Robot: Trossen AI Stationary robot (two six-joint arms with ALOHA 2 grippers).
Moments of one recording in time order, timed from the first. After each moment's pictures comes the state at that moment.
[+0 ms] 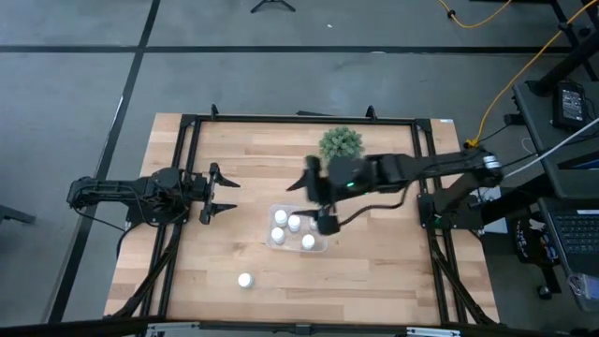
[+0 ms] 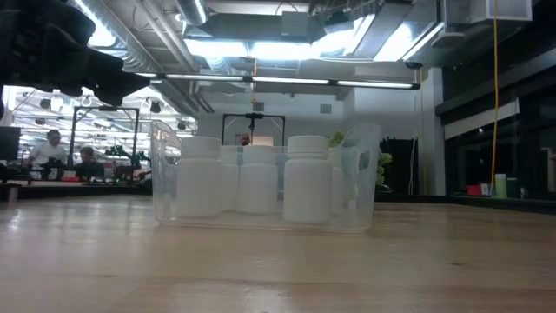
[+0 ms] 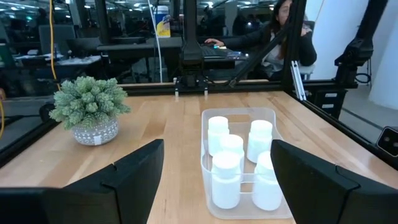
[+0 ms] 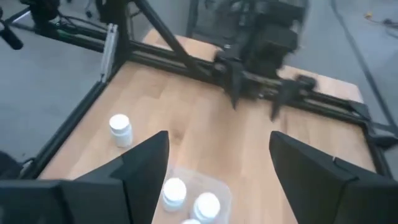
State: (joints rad) left arm 0.03 0.07 0.01 0.03 0.07 0.01; right arm 0.17 1.64 1.64 -0.48 0.03 -0.16
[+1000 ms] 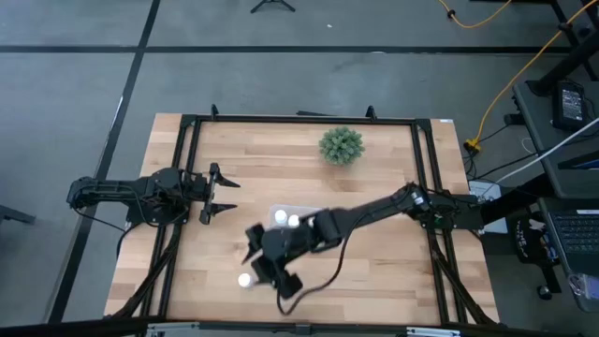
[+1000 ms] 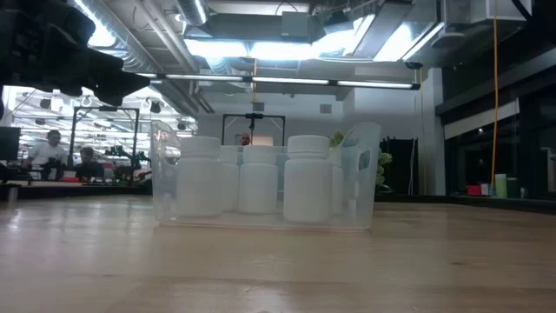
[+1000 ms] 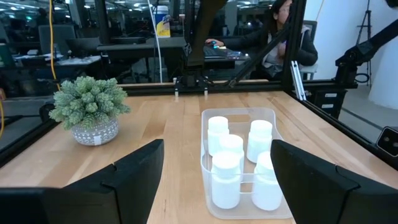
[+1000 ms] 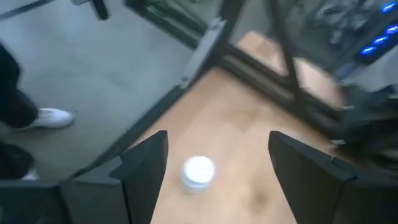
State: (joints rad) left arm 0.03 0.07 0.01 0.03 0.07 0.01; right arm 0.36 2.29 2.35 -0.64 -0.10 -0.30
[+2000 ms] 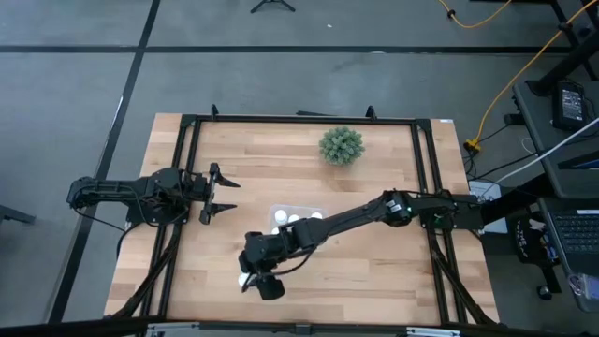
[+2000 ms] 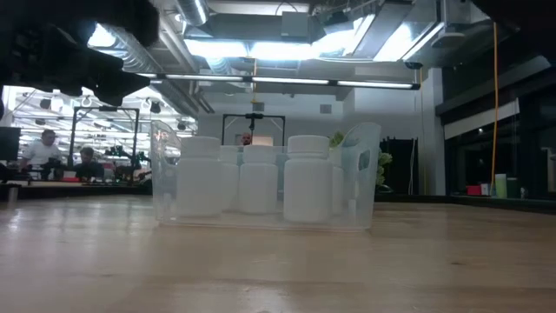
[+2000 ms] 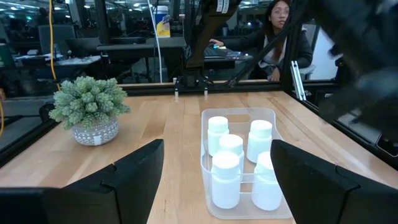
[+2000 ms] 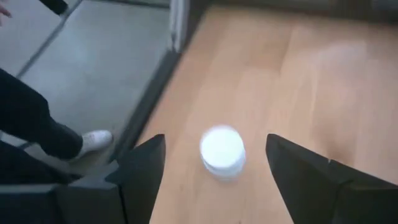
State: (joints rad) left arm 0.03 0.07 0.01 0.03 0.07 0.01; right arm 0.32 2.49 2.35 -0.56 -0.18 0.09
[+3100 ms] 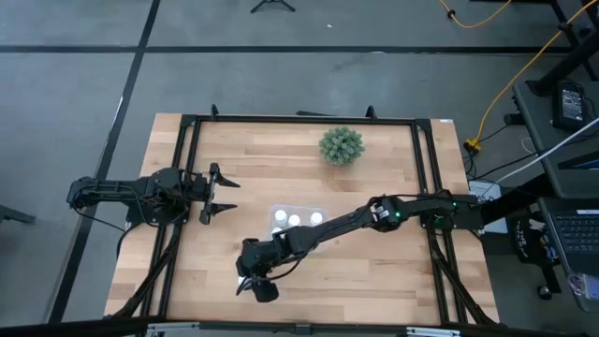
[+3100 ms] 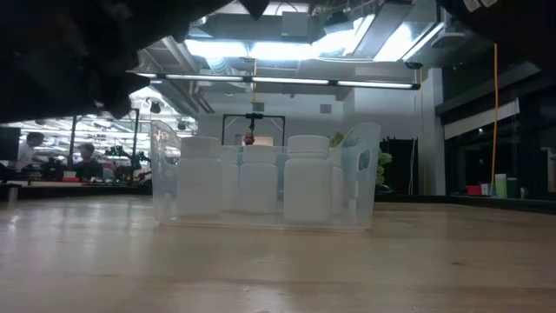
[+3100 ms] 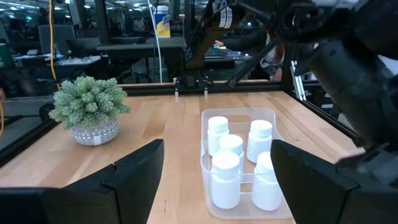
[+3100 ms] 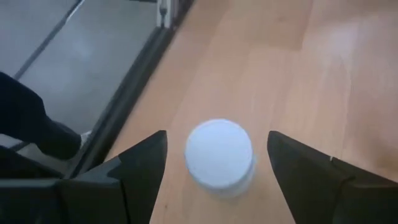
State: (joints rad) left arm 0.03 0.07 0.01 0.03 0.07 0.01; right arm 0.32 2.62 2.35 -0.43 -0.19 0.10
